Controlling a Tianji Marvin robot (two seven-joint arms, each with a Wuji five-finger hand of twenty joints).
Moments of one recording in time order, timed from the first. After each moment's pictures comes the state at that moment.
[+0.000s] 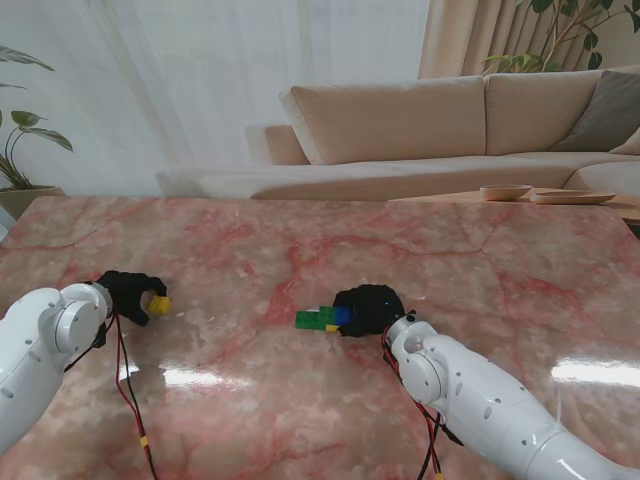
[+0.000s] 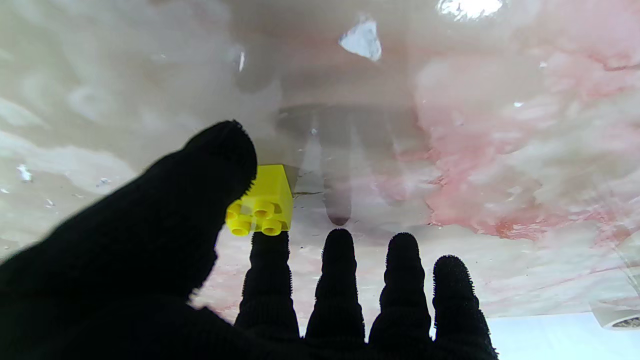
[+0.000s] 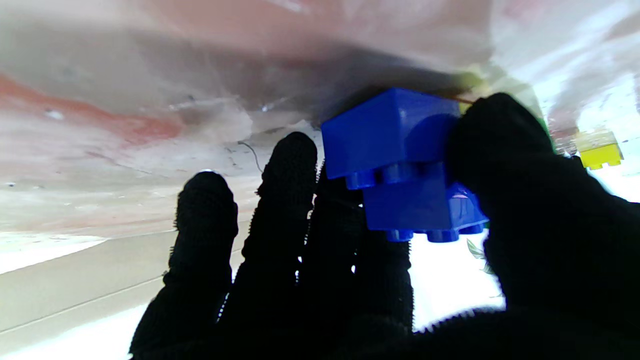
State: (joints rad) left arm 1.28 -0.98 -1.29 -1.22 1.02 -0.06 -0.45; right arm -1.16 -1.15 0.69 -1.06 -0.77 -0.05 -0.30; left_hand 0.58 -0.63 0.97 -0.15 0.17 -0.18 0.70 0.54 0.23 -0.02 0.39 0.43 0.12 0.10 0.35 0.67 -0.08 0.04 0.35 0.87; right_hand 0.43 -0.73 0.95 -0.28 0.70 -0.22 0.77 0.59 0.95 -0.22 0.57 0.95 0.87 -0.19 0.90 0.78 0.53 -0.07 1.32 0.92
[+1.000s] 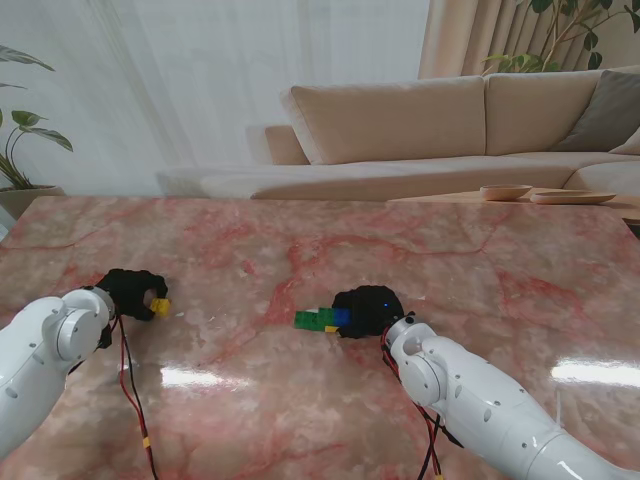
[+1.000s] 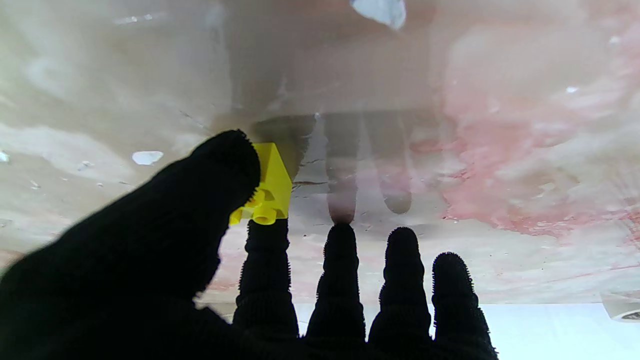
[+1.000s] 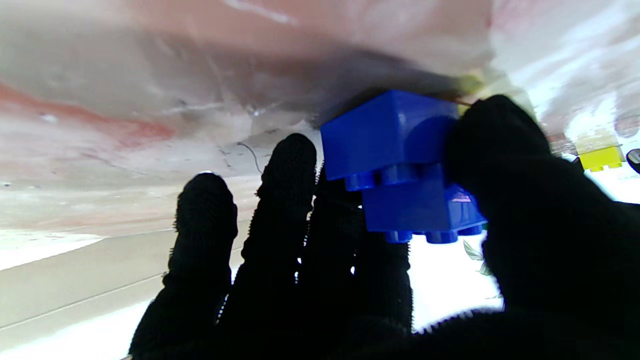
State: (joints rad) left arm 1.26 -0.98 -1.24 -1.12 0.96 -0.09 -0.27; right arm -1.17 -1.14 0.69 -1.07 -0.78 -0.05 -0.30; left_hand 0.58 -0.58 0.96 -0.14 0.25 -0.22 0.97 0.72 0.24 0.00 0.45 0.47 0.15 0.10 0.39 0.68 -0.07 0.04 0.38 0.85; right_hand 0.43 -0.73 0.95 -0.28 0.70 -0.22 0.77 0.59 0.95 -0.22 0.57 0.95 0.87 -0.19 0.90 0.78 0.53 -0.07 1.32 0.92
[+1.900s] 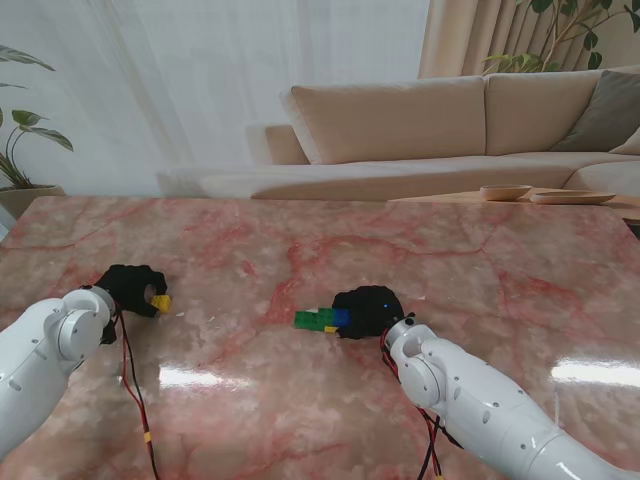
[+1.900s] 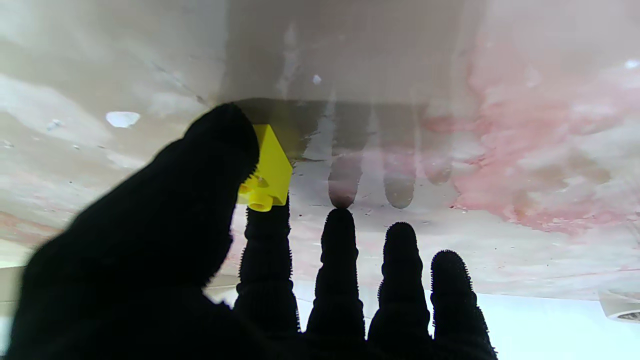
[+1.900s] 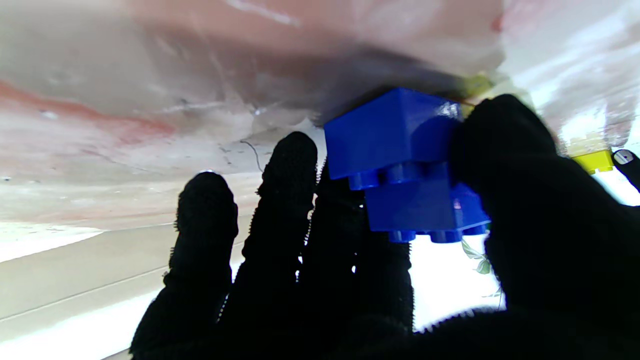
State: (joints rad) left arm 1.22 -0.99 -1.20 -1.02 0.88 -0.11 -0.15; right arm -1.17 -1.15 0.69 -1.06 -0.80 -0.04 -0.33; left_hand 0.69 -0.62 0.78 -0.18 0.40 -0.23 1.02 0.60 0.29 -0.02 0.63 0.59 0.19 0.09 0.42 0.68 -0.07 0.03 0.42 0.83; right_hand 0.43 -0.71 0.91 -0.28 0.70 -0.22 0.77 0.59 0.94 -0.22 0.58 0.95 0.87 -0.19 0.90 0.78 0.52 -0.07 1.32 0.92
